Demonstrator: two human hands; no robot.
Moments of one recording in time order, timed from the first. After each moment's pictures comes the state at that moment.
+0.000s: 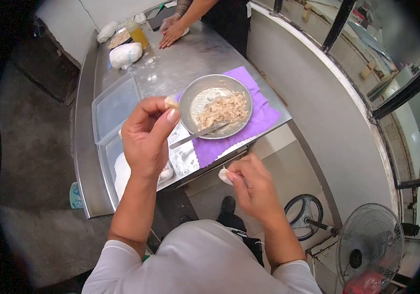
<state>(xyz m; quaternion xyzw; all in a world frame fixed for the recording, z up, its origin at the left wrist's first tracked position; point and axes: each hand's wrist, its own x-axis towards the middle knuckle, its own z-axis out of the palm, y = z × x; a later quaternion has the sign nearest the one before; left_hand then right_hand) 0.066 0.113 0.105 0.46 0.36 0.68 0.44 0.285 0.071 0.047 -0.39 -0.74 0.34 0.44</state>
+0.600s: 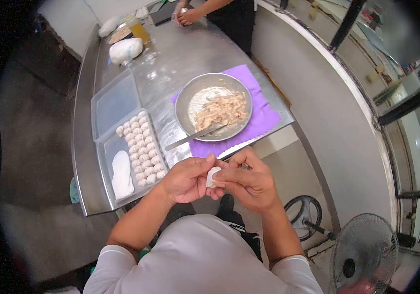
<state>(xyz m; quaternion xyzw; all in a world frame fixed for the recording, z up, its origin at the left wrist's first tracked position) 0.086 0.099 0.037 0.18 0.32 0.34 0.87 0.298 0.113 0.032 -0.25 -0.71 0.42 0.51</state>
